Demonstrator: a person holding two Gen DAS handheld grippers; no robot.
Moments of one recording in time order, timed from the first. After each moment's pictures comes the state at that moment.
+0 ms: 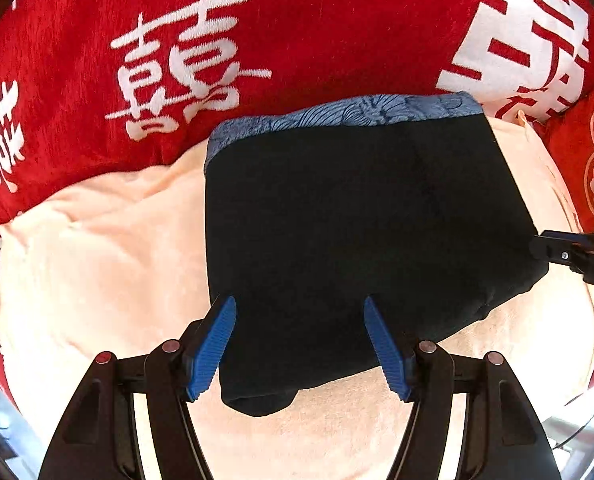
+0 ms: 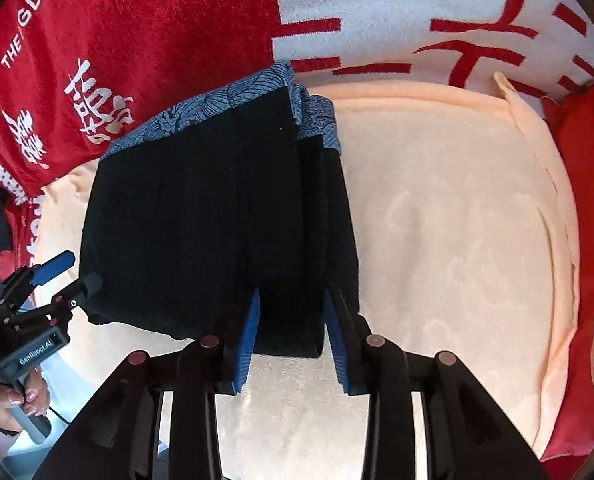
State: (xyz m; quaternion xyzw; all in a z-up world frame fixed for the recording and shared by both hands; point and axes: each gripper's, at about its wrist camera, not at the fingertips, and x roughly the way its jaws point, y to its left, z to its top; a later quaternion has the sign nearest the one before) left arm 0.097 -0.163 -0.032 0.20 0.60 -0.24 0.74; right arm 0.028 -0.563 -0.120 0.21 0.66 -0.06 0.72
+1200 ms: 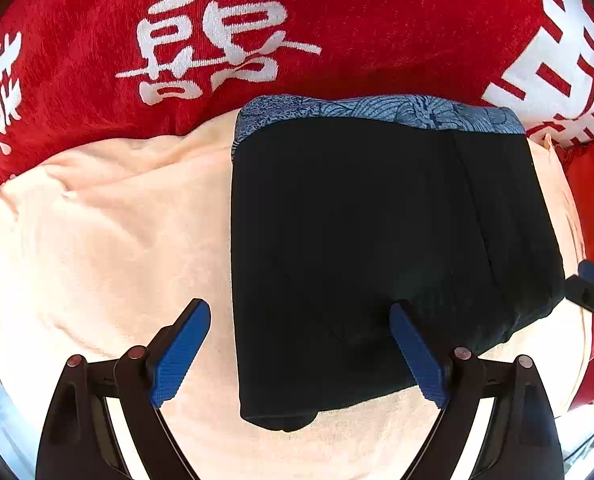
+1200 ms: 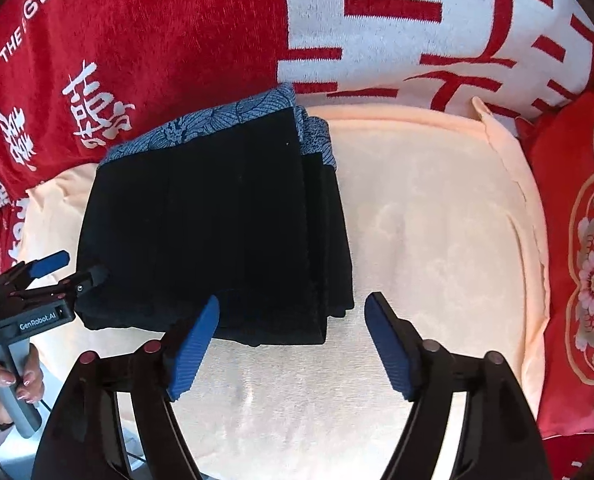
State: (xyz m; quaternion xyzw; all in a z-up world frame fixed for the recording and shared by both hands) left arm 0.122 -0.148 -0.042 0.15 0.64 -0.21 0.72; right arm 0.030 -0.550 -0.100 0.18 0.65 -0.09 0.73
